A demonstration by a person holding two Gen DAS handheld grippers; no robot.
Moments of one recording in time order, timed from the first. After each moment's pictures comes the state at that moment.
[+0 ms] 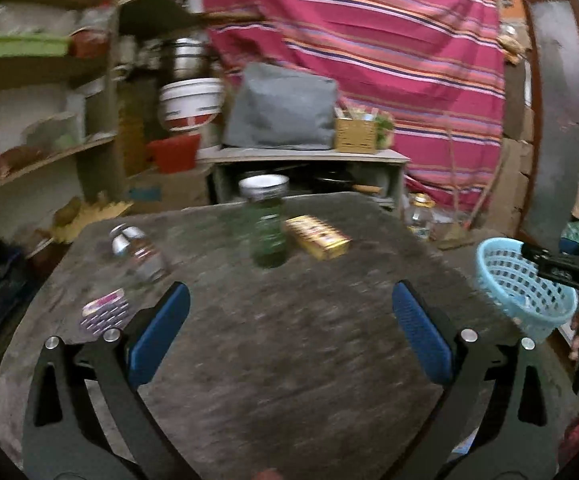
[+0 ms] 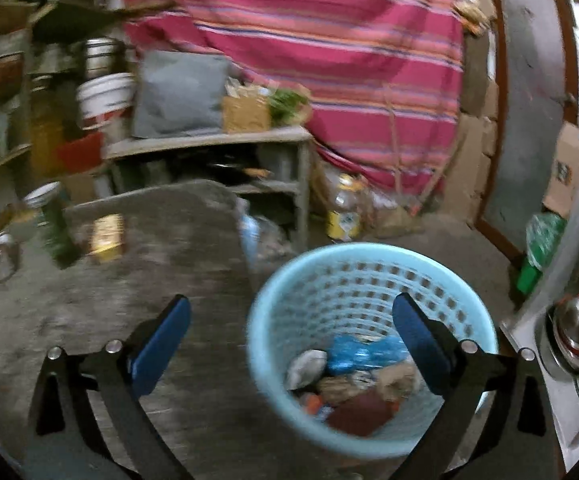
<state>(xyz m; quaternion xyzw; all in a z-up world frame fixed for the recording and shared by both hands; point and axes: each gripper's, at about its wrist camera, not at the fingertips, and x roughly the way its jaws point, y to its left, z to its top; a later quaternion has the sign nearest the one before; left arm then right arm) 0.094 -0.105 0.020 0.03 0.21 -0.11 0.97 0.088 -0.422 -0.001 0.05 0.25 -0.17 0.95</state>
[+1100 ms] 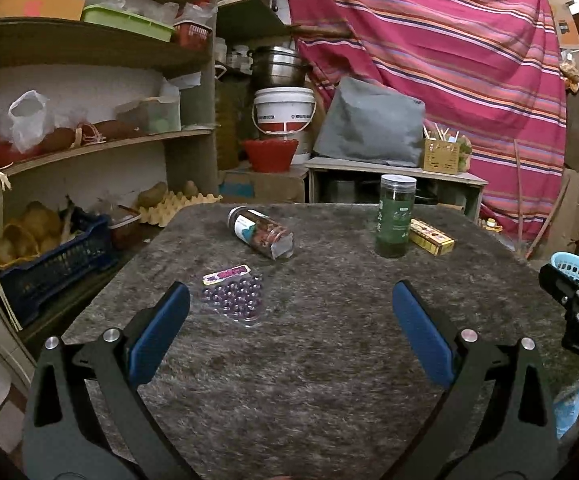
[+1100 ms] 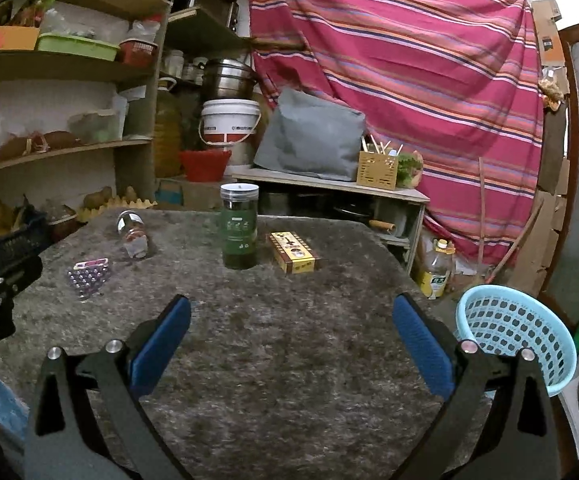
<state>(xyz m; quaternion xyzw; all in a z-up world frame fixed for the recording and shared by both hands) 0.067 0.004 -0.001 0.01 0.17 0.01 0.98 0.052 -0.216 -0.002 -0.02 0.16 -0.04 0.99</state>
